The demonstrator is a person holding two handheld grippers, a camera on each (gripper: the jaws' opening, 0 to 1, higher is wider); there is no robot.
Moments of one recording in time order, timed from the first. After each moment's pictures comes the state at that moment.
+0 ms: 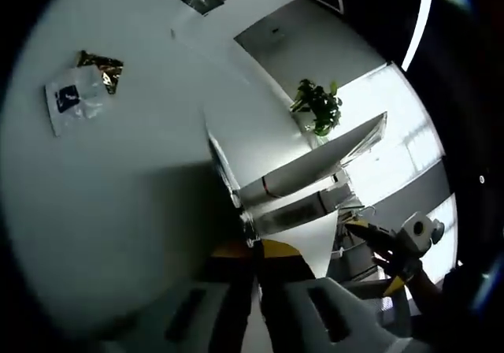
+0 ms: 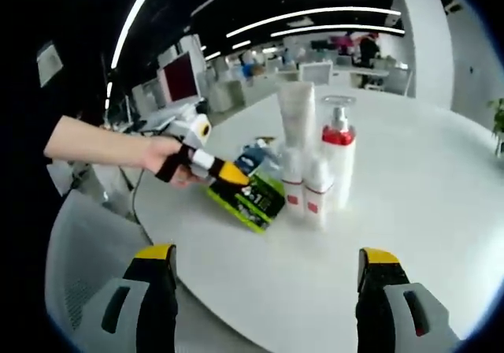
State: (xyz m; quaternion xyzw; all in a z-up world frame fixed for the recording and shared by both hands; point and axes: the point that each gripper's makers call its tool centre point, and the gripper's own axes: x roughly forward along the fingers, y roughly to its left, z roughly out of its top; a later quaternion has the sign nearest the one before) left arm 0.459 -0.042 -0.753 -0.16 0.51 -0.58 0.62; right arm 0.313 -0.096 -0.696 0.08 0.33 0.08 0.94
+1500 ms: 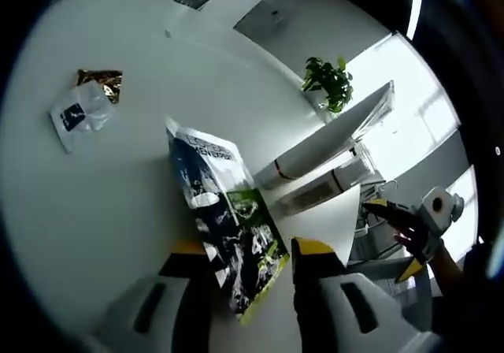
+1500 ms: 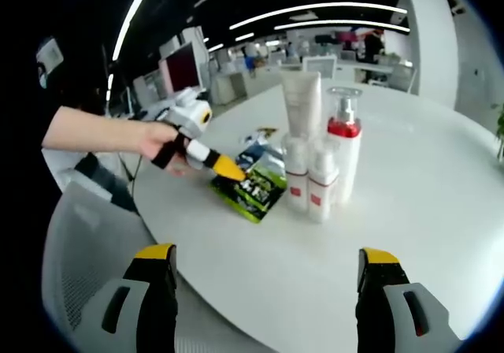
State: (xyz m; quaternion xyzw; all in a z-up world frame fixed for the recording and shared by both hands) left arm 0.459 -0.028 -0.762 -0.06 0.50 -0.57 0.64; right arm 0.310 -0.092 -0.704 0.07 0.35 0.09 0.93
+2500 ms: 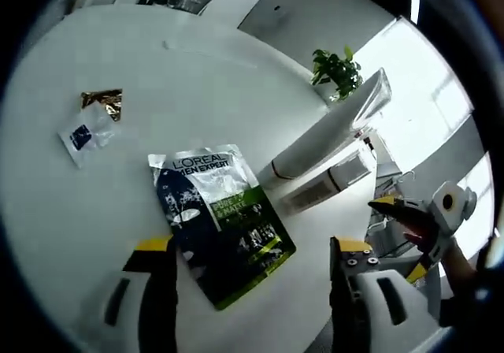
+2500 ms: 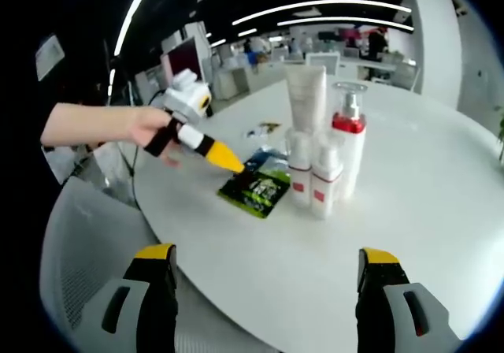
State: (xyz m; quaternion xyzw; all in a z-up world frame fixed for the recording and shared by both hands) left arm 0.461 -0.026 -0.750 -0.02 0.49 -0.55 0.67; right arm 0.308 -0.089 -0.708 0.06 0.36 0.10 0.93
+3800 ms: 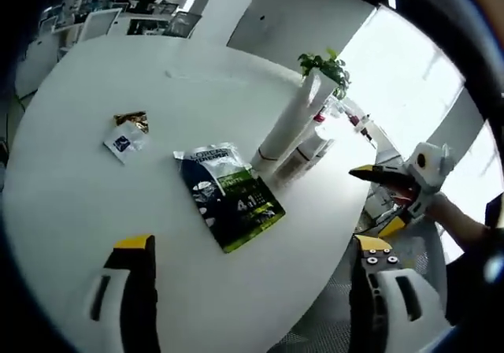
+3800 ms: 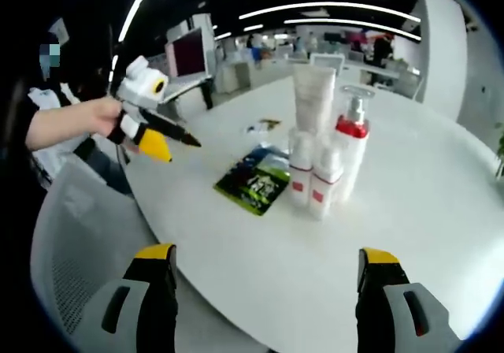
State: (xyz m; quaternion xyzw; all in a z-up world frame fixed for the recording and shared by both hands) left arm 0.433 0.051 -0.709 0.03 0.42 -0.57 0.71; right arm 0.306 -0.090 -0.709 0.02 0.37 0.09 0.92
